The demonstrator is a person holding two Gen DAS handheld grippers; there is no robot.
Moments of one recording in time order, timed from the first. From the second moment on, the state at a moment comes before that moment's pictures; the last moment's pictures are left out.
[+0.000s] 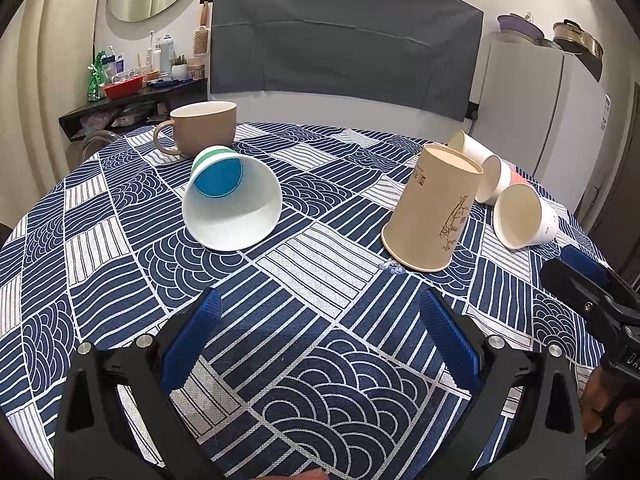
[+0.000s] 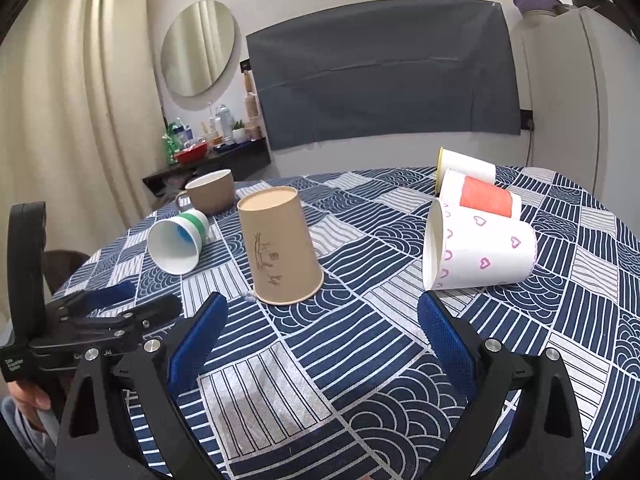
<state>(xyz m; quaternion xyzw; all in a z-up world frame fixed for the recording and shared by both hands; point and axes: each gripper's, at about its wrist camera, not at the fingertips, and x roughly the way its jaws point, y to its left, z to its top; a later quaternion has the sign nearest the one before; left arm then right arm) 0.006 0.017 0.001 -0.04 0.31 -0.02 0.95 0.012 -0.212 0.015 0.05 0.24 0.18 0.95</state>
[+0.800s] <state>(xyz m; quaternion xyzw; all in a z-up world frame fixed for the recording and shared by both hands) 0.007 0.020 -0.001 -0.05 0.32 -0.02 0.95 0.018 -0.213 0.013 0.06 0.25 0.18 0.95</state>
